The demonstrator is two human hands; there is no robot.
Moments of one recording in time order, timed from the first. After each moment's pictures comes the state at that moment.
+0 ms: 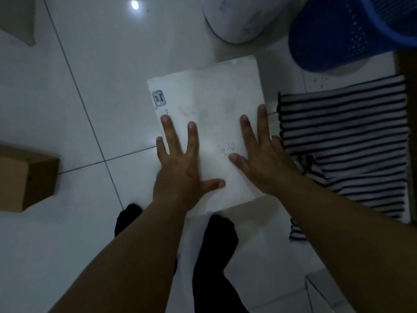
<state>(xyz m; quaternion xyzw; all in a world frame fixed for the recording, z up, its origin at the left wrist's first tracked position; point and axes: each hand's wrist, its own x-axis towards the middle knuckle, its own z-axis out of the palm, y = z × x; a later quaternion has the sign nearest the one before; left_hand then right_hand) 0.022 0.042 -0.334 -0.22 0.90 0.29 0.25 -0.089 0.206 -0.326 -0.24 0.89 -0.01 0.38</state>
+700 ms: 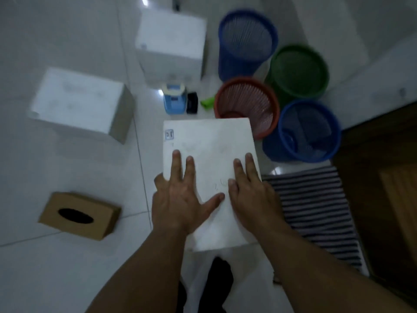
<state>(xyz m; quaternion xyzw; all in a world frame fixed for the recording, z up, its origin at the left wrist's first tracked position) -0.016 -0.038 -0.075 -0.28 0.93 0.17 0.15 -0.103 0.105 -0.072 -0.23 0.94 -0.01 0.24</state>
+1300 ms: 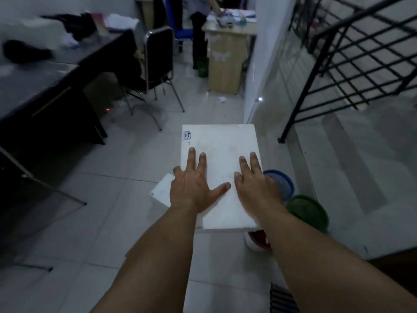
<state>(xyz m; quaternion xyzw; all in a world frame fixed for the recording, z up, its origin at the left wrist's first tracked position) -0.009 -0.147 0.340 -0.41 0.90 0.11 -0.06 -0.132 -0.032 0.356 -0.41 0.91 -0.06 0.07</state>
